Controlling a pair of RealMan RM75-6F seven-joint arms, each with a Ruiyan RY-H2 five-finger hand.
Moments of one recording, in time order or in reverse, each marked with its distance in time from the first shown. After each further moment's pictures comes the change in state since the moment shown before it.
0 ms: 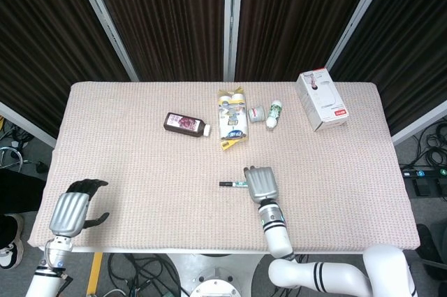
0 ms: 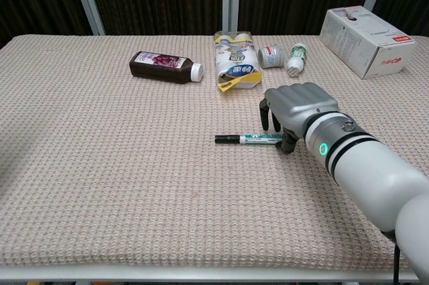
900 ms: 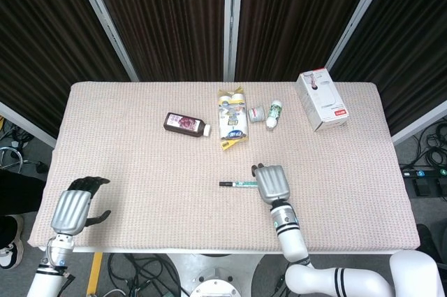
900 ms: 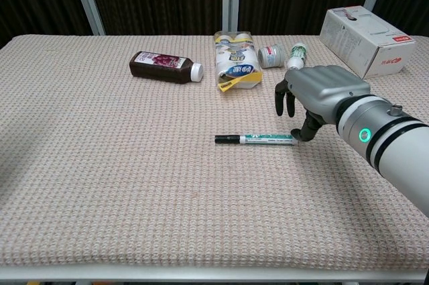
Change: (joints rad) left arm -0.009 0.002 -0.014 -0.030 -0.001 0.000 0.040; right arm -0.092 0.127 0.006 -0.160 -0.106 -0.004 0.033
